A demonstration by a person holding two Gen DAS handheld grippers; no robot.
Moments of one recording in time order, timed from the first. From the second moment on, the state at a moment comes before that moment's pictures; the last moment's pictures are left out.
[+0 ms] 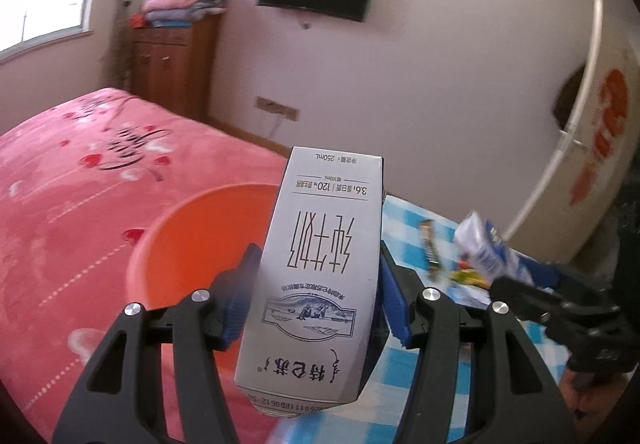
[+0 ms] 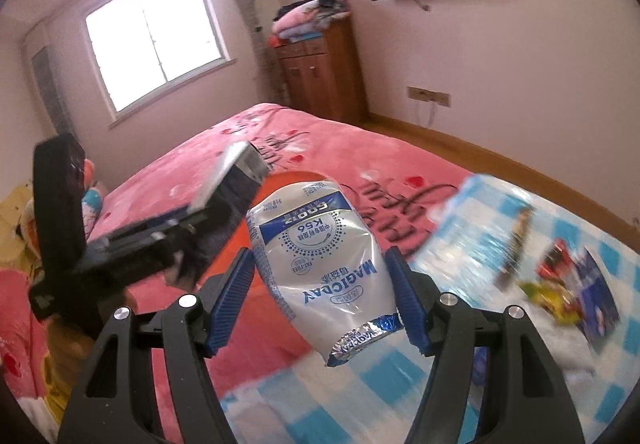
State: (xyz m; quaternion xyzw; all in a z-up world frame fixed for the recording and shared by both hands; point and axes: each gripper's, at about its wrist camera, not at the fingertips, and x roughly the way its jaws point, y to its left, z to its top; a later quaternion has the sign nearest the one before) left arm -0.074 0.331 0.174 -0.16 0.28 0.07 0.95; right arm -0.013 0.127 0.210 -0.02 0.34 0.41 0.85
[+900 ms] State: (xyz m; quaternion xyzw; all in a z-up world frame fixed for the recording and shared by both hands) left arm -0.088 0.335 0.158 -0.15 0.25 0.11 0.95; right arm 0.003 0.087 0.169 0.07 0.35 0.34 0.87
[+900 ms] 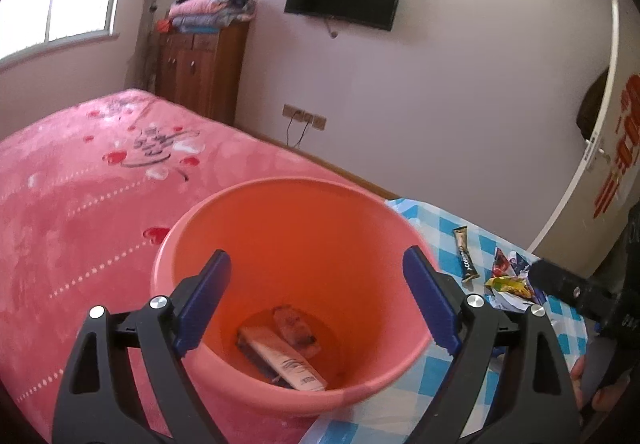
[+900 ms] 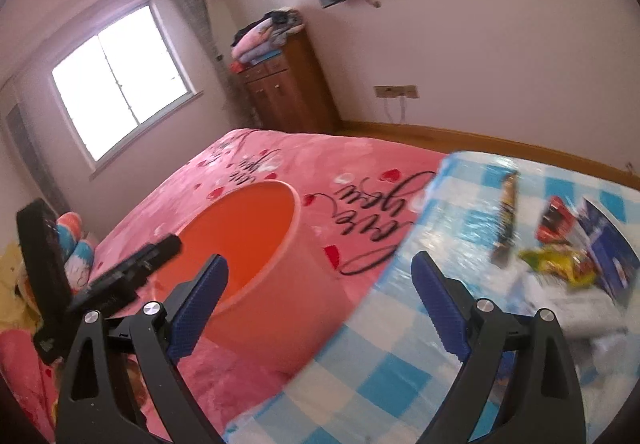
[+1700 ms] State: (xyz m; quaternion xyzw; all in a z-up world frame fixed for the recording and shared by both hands) left arm -0.107 0.242 0.153 -0.12 0.26 0.00 0.96; right arm -0.066 -0.026 0.133 0.09 0.33 0.25 0.91
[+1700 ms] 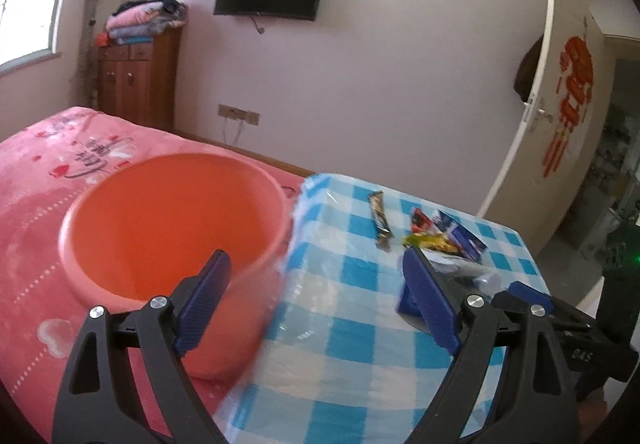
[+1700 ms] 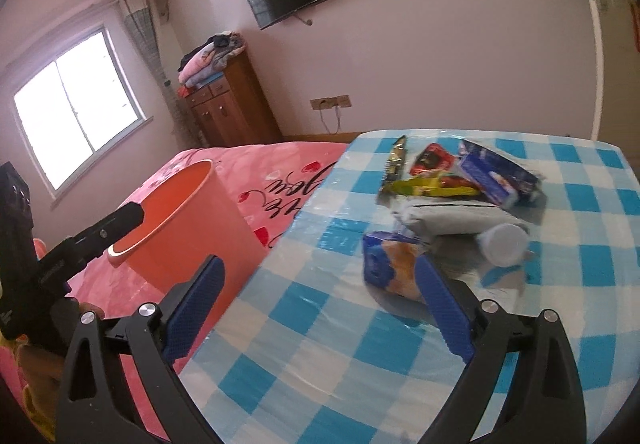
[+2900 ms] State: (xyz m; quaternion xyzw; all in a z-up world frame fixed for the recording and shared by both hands) left arm -0.034 0.157 0.118 -0.06 0.34 -0.05 0.94; right arm -0.060 -0.172 0.096 0.16 0.36 0.13 0.91
